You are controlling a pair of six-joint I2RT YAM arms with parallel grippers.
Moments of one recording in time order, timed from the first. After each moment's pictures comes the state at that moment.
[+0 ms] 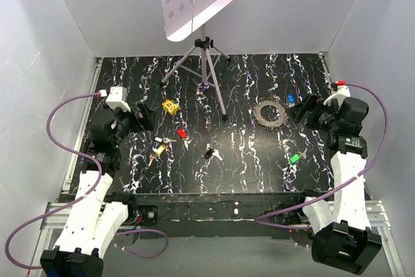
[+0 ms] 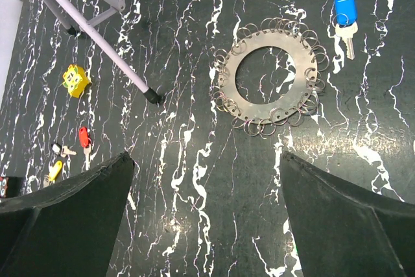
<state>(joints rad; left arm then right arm) -0.10 0.72 0.69 -0.21 0.19 -0.23 -0.24 0.87 0.79 -0.41 -0.56 0.29</state>
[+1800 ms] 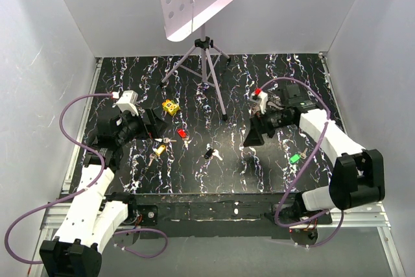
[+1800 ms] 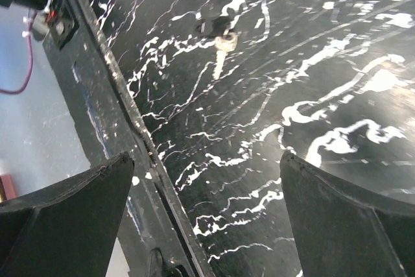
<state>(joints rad) -0.12 0.78 0.70 -0.34 0.40 -0.32 0.22 1.37 1.00 -0.76 -0.90 -0.34</state>
